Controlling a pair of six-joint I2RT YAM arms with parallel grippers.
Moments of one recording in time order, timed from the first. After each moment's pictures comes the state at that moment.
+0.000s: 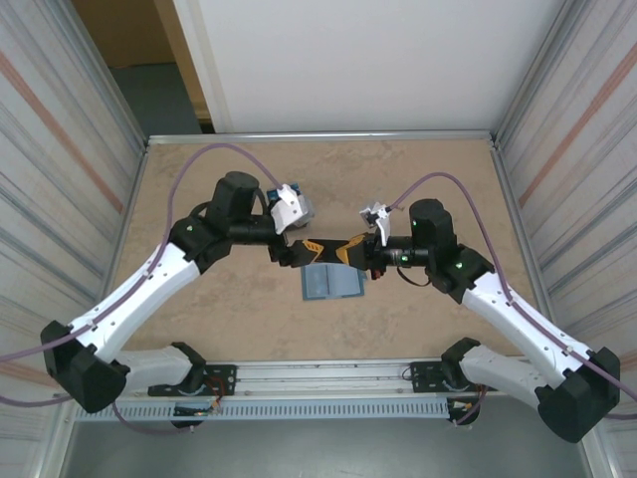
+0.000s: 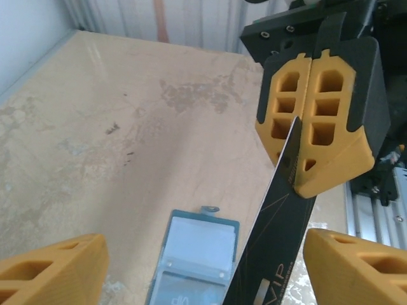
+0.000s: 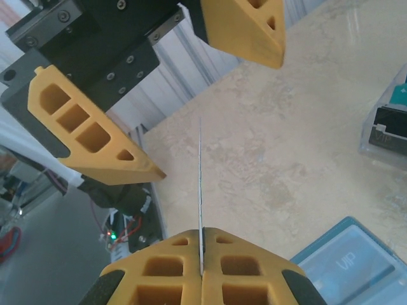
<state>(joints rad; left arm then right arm) -0.65 1.22 1.18 -0.54 0.59 0.38 0.60 0.99 0.83 -0.23 -0.73 0.24</state>
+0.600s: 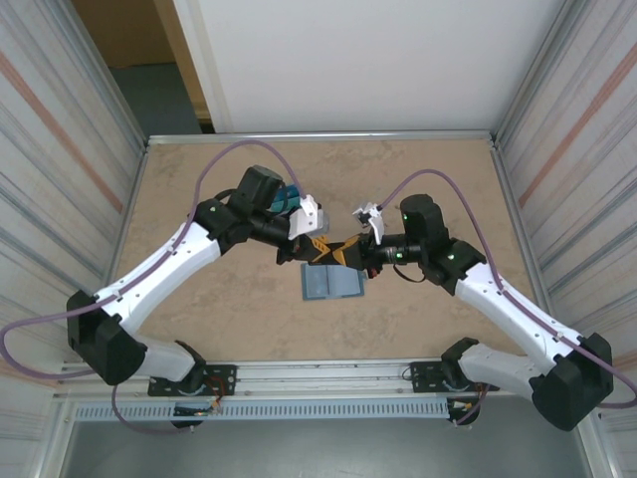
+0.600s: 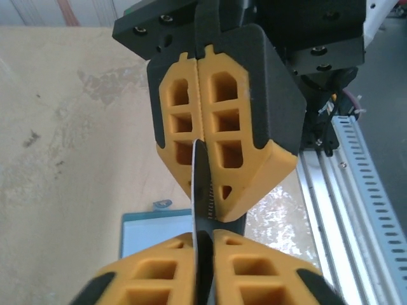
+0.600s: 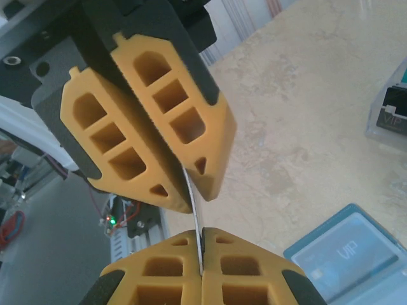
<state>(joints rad) -0.67 1.38 1.30 -0.73 0.75 0.63 0.60 1.07 0.86 -0.28 -0.76 0.20</state>
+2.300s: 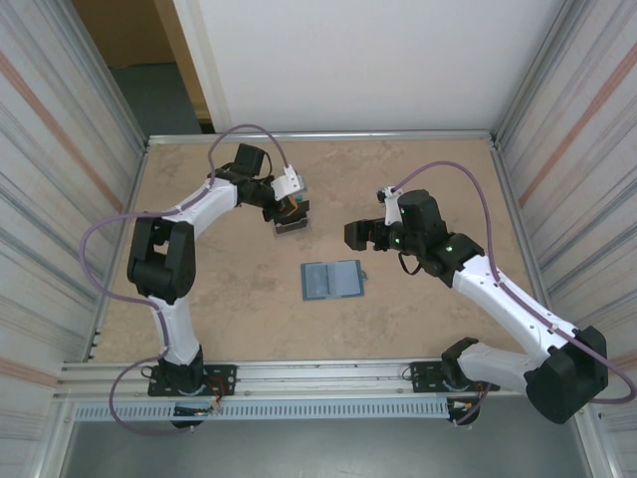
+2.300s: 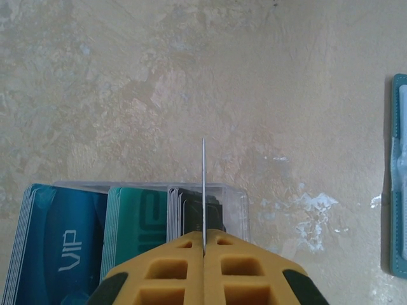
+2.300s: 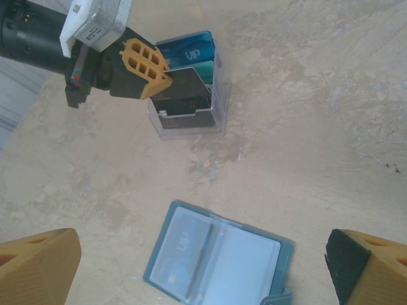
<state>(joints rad) -0.32 1.92 1.46 -0.53 0.54 0.85 0.56 1.11 0.90 -0.39 -0.15 0.39</state>
